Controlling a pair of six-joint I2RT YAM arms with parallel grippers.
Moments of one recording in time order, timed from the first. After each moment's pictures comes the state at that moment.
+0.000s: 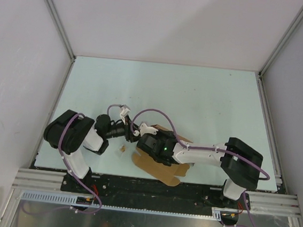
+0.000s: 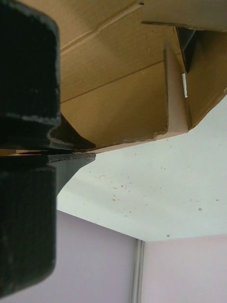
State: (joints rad) left arm -0.33 1.73 0.25 1.32 0.86 -0.50; right arm 1.23 1.71 1.02 -0.36 0.98 -0.16
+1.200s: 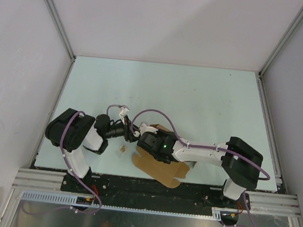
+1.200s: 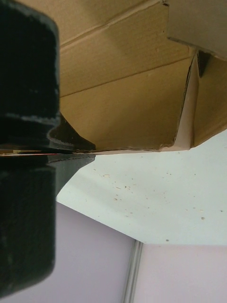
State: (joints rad) left arm -0.30 1.76 0.26 1.32 0.88 -0.51; right arm 1.22 1.70 1.06 -0.48 0.89 -0.19
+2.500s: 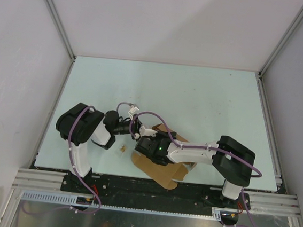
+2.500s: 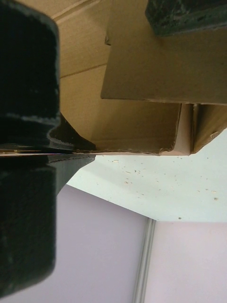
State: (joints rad) left arm -0.39 1.89 0.40 1.32 0.95 -0.52; right arm 1.24 1.78 1.07 -0.50 1.04 -0.16
